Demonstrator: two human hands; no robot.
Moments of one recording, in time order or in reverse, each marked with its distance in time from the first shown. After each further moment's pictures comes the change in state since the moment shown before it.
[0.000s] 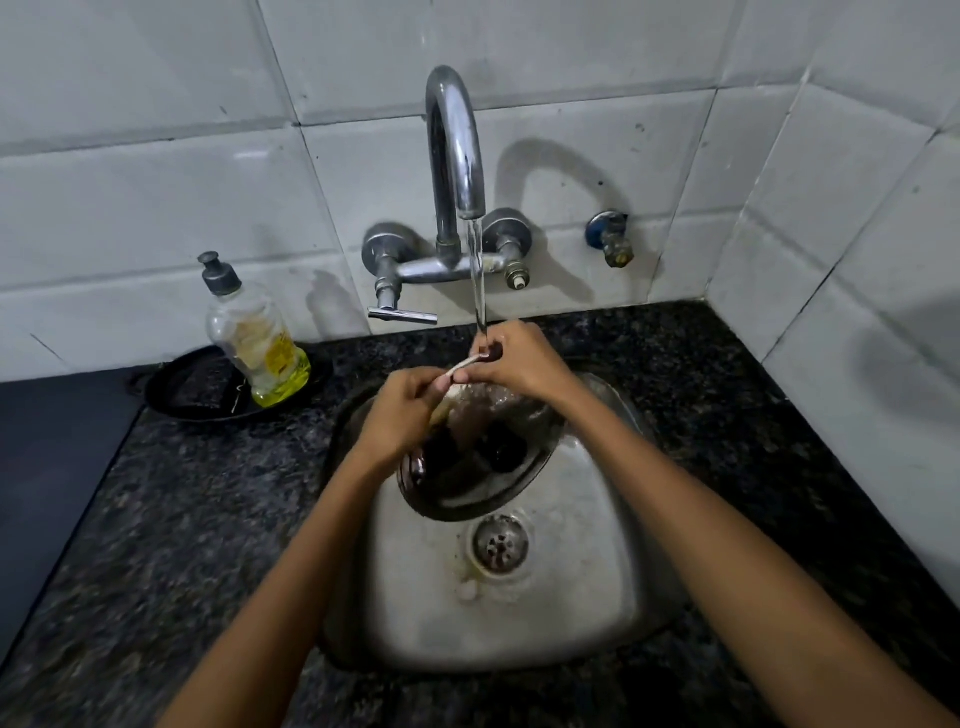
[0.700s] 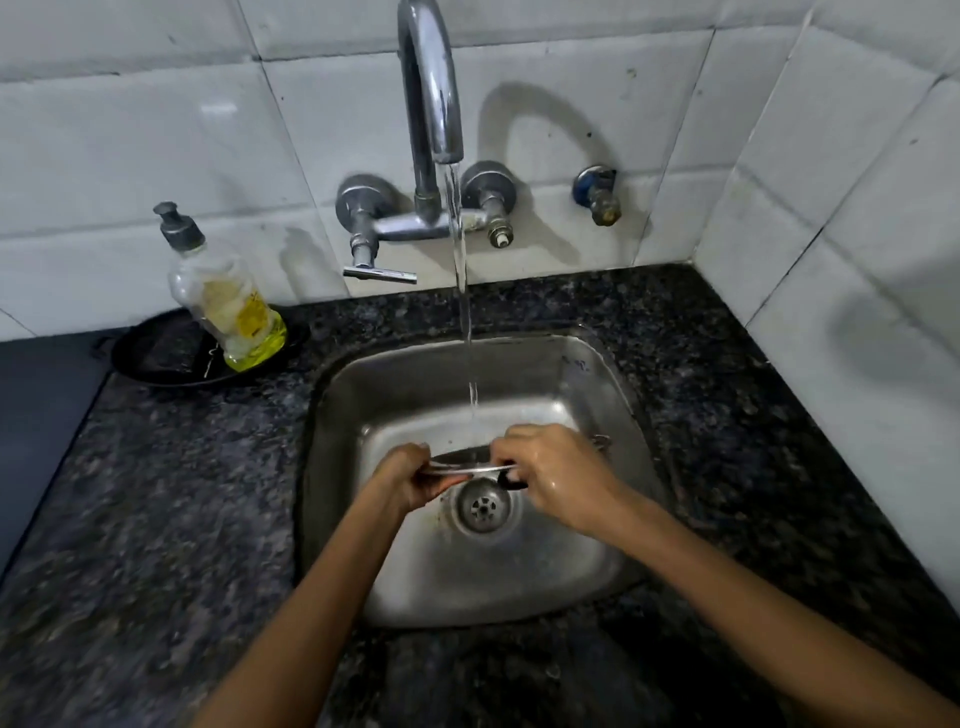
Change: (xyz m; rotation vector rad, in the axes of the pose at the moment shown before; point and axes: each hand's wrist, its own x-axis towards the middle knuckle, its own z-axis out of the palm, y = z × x) left_hand -0.031 -0.074 0.063 -0.901 0.102 -1.066; right_hand -0.136 0.014 0.020 -0.365 -0.174 -0.178
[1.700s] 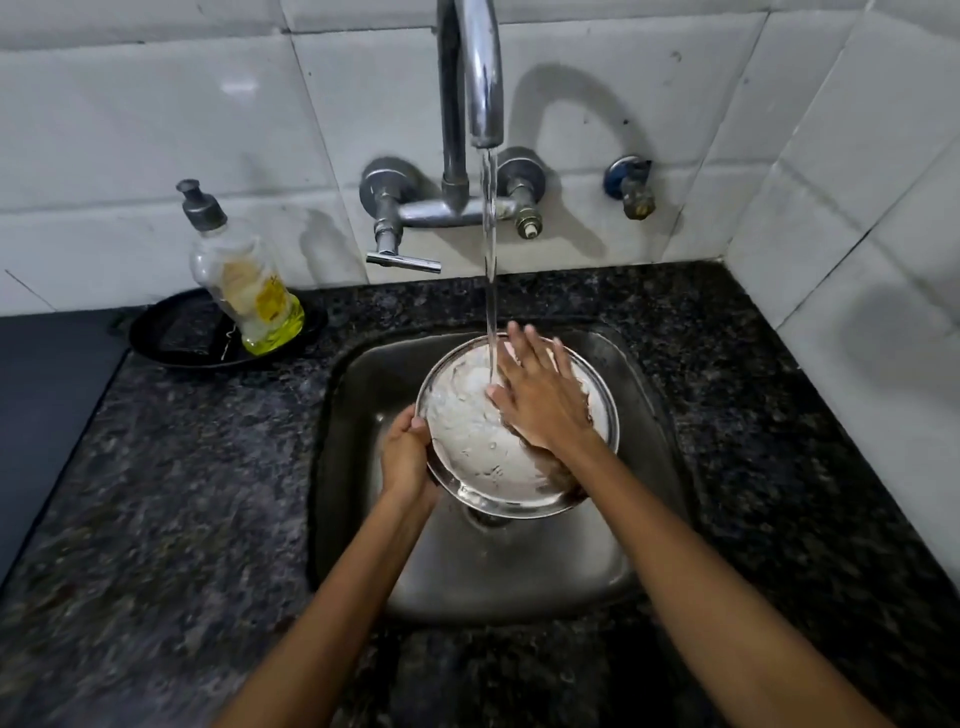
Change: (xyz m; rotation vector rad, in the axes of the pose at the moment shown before) left_hand -0.008 -0.008 -0.006 -0.100 0.028 0.573; right_hand 0.092 0.075 0.065 -0.356 0.063 0.271
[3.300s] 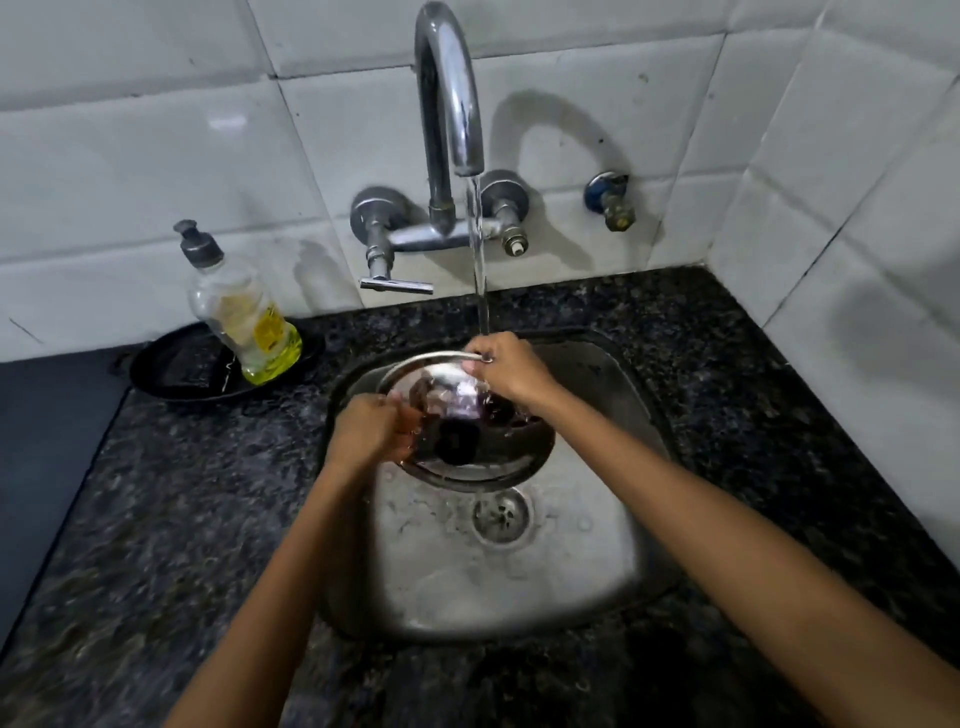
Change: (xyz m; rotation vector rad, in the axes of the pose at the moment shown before) left_hand 0.017 0.079 -0.014 0.773 -0.133 0.008; right_hand 0.026 -0.038 -0.078 0.755 -0.088 0.190
